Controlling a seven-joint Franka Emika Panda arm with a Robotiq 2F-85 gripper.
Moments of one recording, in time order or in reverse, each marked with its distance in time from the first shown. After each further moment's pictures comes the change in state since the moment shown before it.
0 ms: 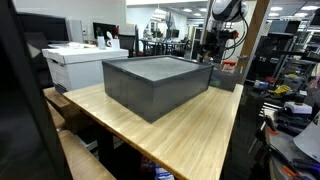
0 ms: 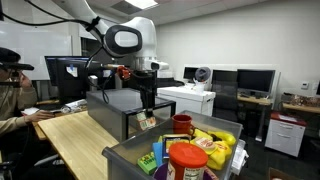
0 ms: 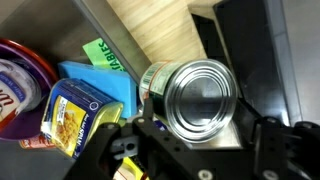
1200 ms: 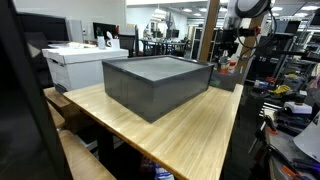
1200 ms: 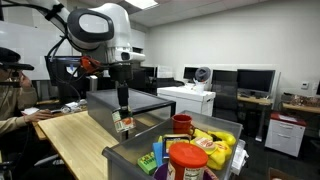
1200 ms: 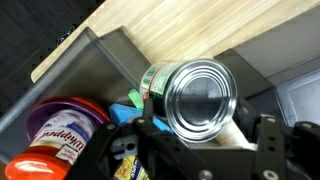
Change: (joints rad) arm -0.015 -0.300 0.000 -0.296 -0.213 0.000 0.220
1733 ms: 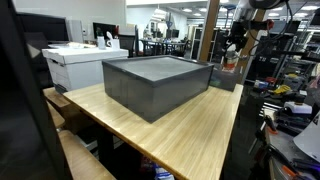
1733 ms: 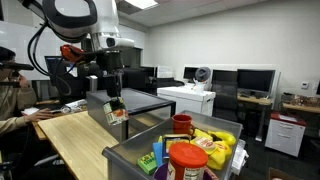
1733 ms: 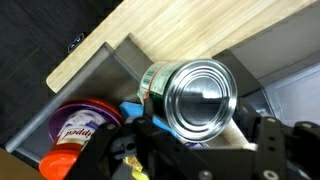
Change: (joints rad) arm -0.057 -0.177 0.036 -0.090 0.000 -0.023 0.016
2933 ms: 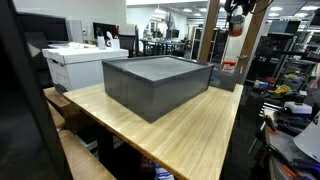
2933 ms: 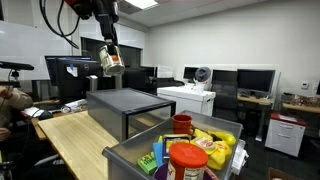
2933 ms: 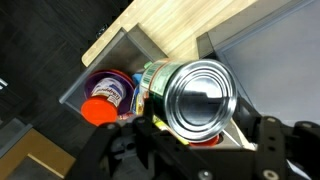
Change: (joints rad) arm -0.007 -0.081 0.163 0.358 -0.004 -0.468 0.109
